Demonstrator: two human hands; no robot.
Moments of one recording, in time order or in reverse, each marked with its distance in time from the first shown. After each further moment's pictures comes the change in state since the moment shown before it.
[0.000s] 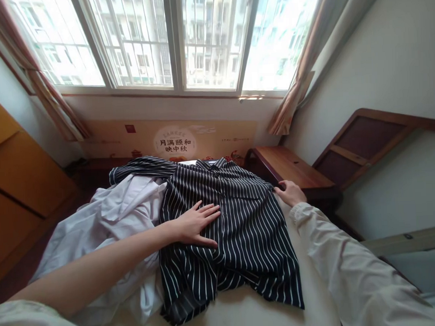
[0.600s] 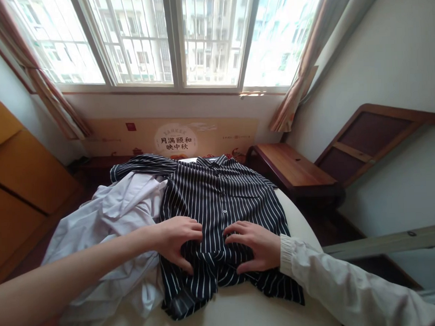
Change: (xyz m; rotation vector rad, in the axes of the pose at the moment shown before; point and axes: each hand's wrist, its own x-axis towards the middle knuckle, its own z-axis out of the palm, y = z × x) left_hand -0.051 0.024 -0.035 -0.112 -0.012 0.193; right_hand -0.177 -0.144 -0.055 0.406 -0.680 -1.204
